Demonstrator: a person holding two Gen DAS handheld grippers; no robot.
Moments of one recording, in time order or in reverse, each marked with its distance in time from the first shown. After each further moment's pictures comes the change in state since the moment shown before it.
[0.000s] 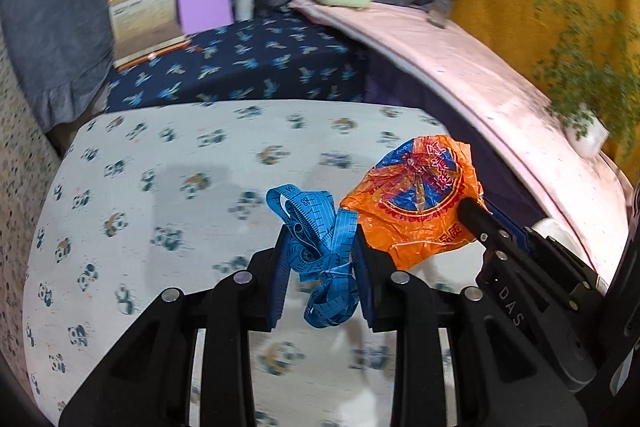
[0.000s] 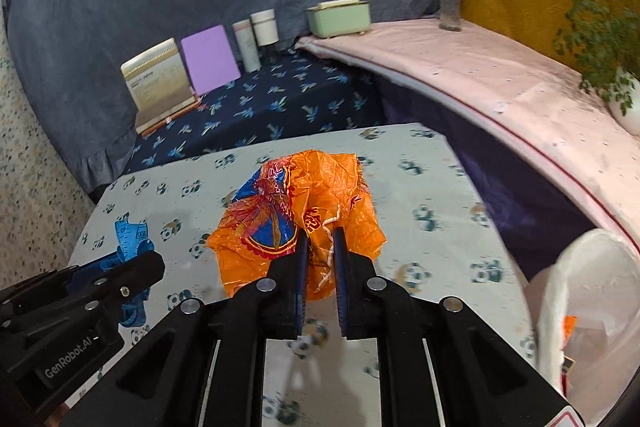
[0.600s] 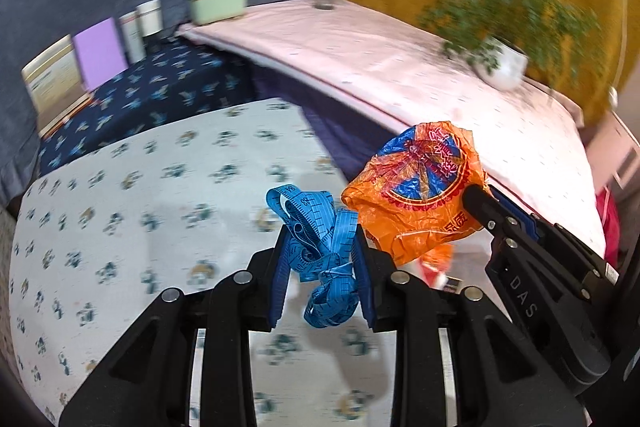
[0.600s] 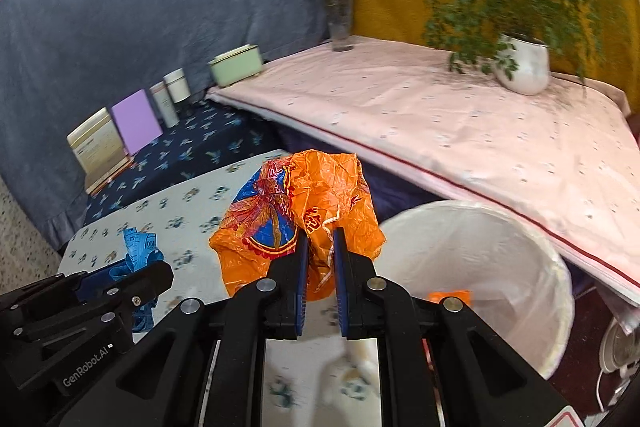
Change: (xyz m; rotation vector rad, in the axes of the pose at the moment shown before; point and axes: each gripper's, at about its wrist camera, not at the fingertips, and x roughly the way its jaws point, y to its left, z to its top) left arm -0.024 -0.179 -0.038 0.271 0.000 -0.154; right arm -0.104 -0.157 -0.031 0.195 -0.110 -0.175
